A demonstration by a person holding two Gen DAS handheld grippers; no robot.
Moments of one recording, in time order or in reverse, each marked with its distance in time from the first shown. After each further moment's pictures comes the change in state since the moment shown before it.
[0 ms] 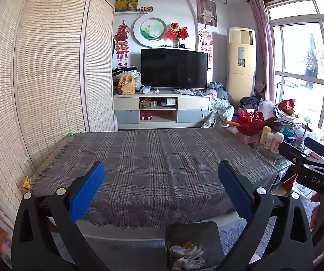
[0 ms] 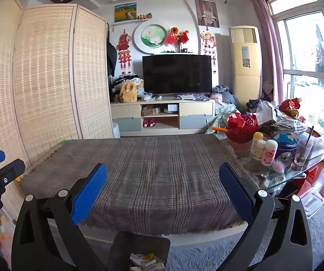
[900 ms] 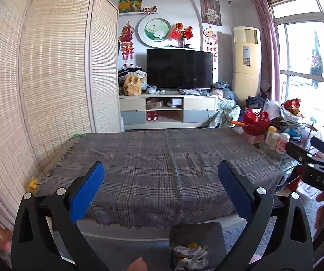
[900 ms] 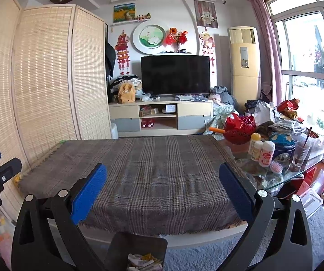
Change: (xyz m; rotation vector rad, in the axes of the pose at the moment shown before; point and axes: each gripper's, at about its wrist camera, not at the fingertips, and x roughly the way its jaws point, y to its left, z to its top) left arm -0.002 0.000 0.002 0.001 0.003 0.026; right arm -0.002 -0.003 0.001 -0.001 -0.002 -0.009
